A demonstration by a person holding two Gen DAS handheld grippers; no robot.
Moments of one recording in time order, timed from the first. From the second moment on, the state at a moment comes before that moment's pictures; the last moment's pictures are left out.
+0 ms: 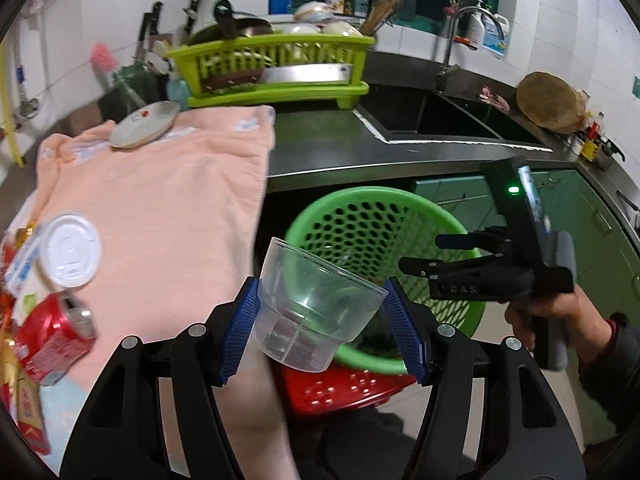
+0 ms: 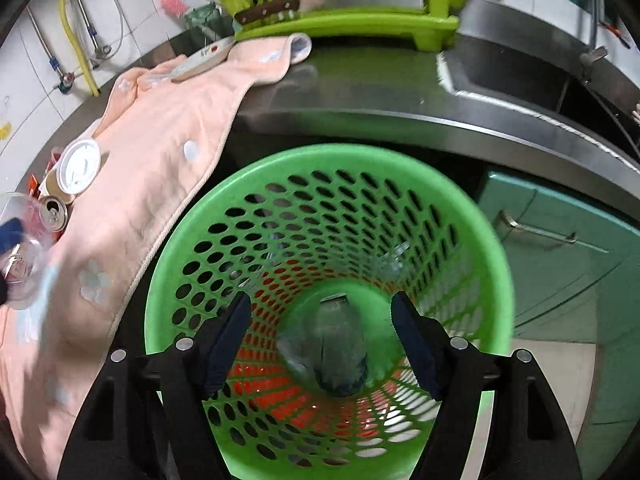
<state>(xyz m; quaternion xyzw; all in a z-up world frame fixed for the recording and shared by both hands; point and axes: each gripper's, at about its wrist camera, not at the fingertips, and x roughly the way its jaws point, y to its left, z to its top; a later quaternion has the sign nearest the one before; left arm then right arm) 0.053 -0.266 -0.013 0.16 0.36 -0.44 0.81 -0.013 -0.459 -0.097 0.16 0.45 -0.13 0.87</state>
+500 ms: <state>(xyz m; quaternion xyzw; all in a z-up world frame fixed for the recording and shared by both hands) 0.040 -0.338 -0.053 0.16 0.41 -0.46 0.77 -0.064 -0.477 -0.050 0.16 0.38 -0.15 0.90</state>
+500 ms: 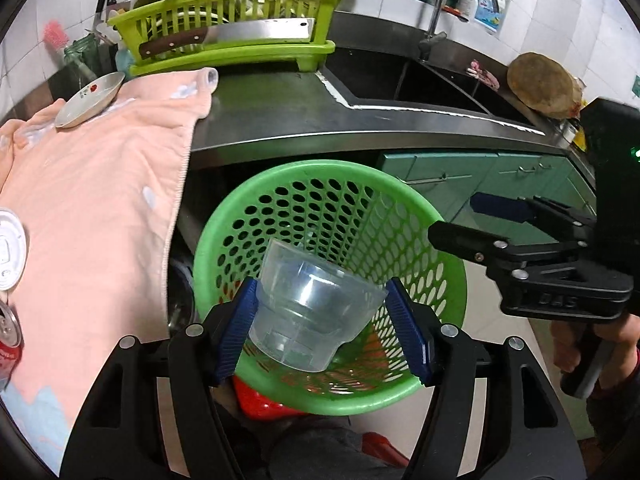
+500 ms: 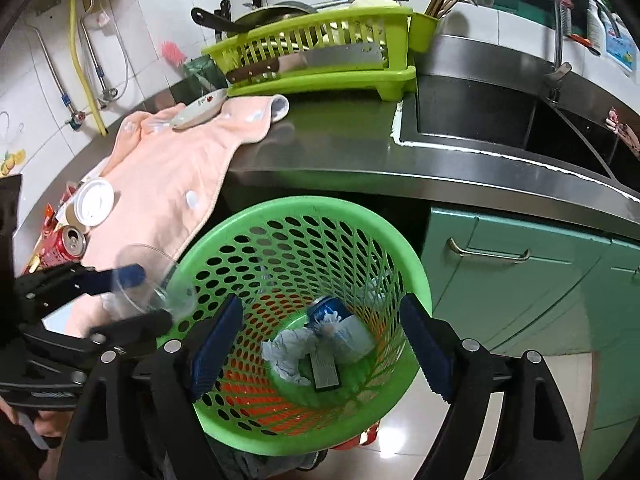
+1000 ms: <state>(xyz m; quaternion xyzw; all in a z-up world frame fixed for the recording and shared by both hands) 0.039 -0.284 -0.028 0.15 0.38 -0.43 0.80 -0.053 -0.441 -0.030 0.14 0.37 -0.11 0.91</state>
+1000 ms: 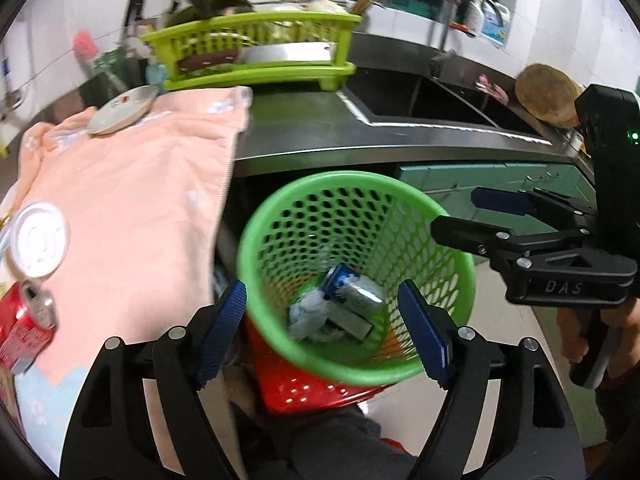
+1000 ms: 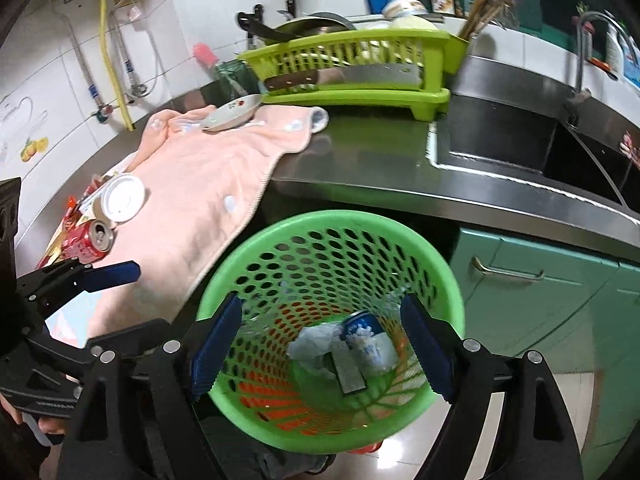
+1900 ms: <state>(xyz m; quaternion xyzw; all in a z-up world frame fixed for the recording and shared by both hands) 0.138 0.009 0.017 0.08 0.37 -0.15 0.91 0.064 -0.274 -0.016 0.02 0.40 0.07 0.91</state>
